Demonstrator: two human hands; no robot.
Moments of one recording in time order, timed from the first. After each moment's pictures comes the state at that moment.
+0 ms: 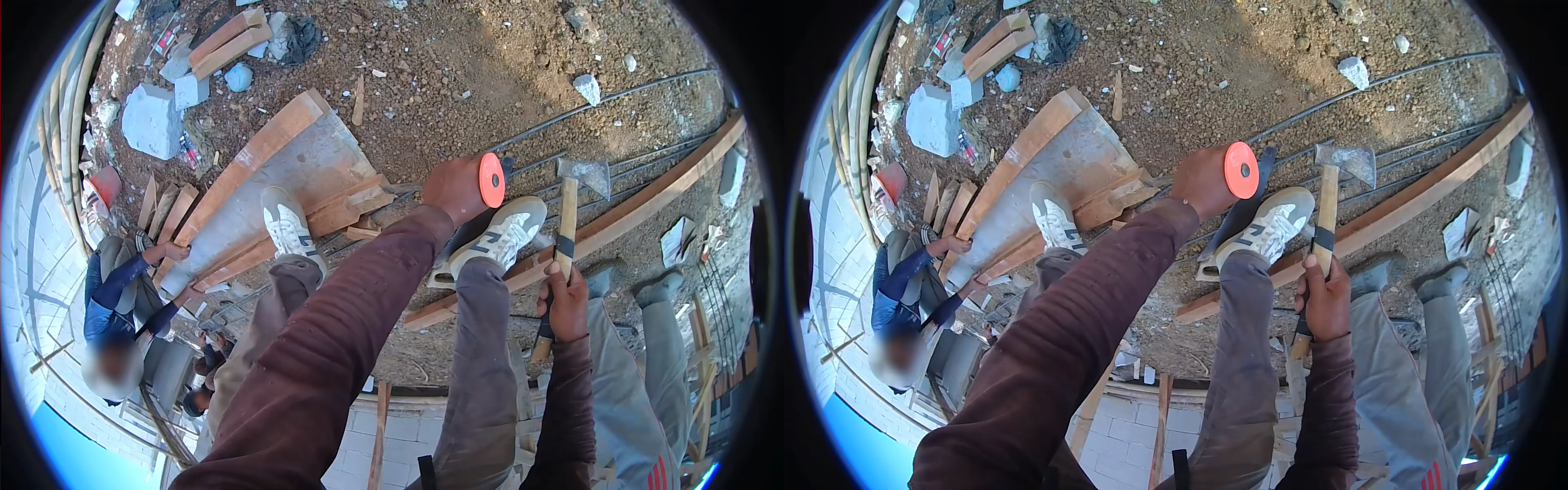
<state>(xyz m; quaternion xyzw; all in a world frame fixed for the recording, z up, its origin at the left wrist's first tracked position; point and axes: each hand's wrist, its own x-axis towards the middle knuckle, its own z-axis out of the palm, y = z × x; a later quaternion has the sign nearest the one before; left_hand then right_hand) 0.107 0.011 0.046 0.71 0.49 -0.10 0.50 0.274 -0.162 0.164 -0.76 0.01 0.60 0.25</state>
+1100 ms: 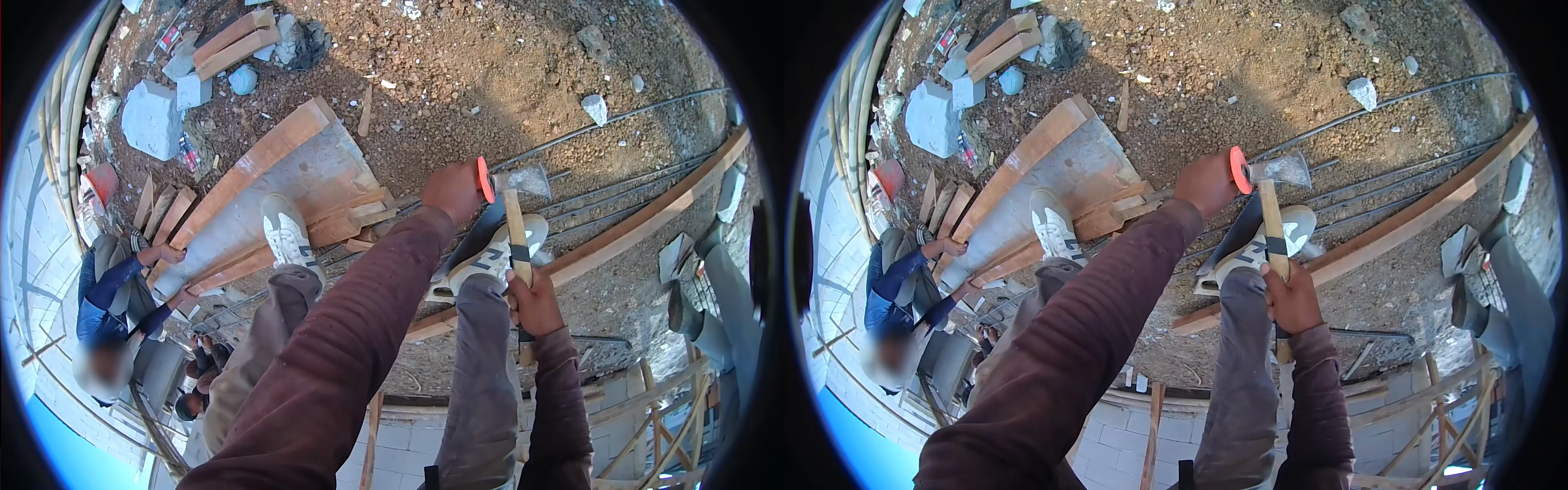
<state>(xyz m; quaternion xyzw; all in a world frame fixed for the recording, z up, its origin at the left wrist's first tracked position) 0.095 0.011 -0.006 0.68 0.52 -0.15 0.50 0.245 -0.145 0.128 -0.70 -0.03 0.70 0.14</state>
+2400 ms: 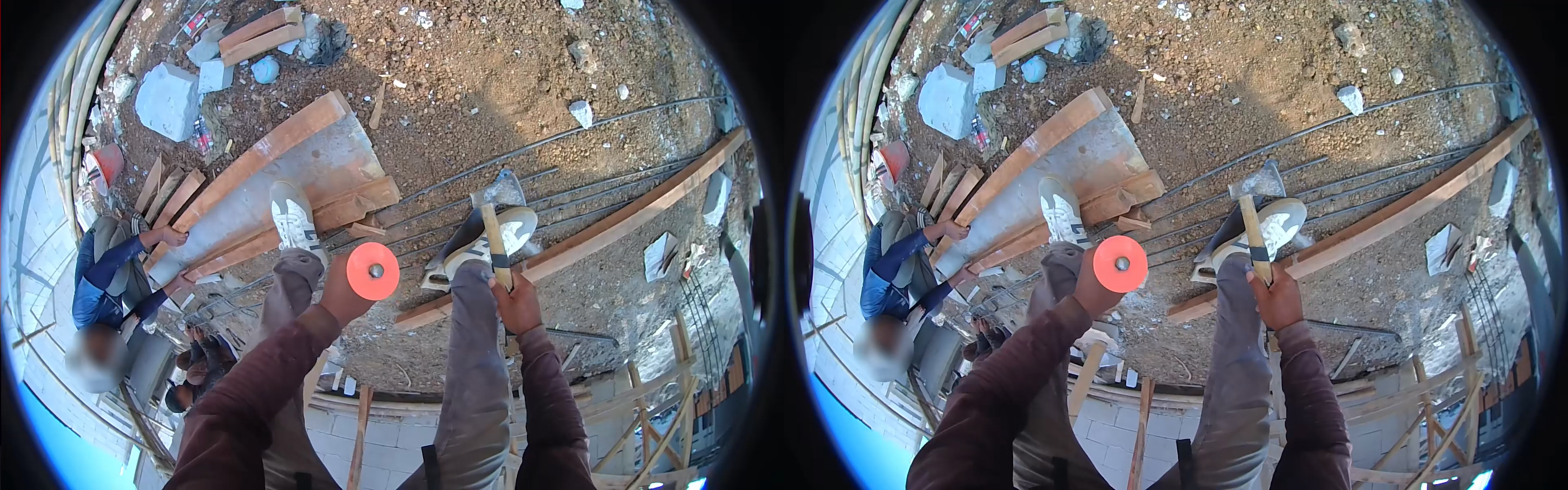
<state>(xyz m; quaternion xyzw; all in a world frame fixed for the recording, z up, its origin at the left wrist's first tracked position) -0.093 -0.050 0.166 0.67 0.55 -0.01 0.49 0.229 -0.166 0.162 -0.74 -0.19 0.65 0.04</state>
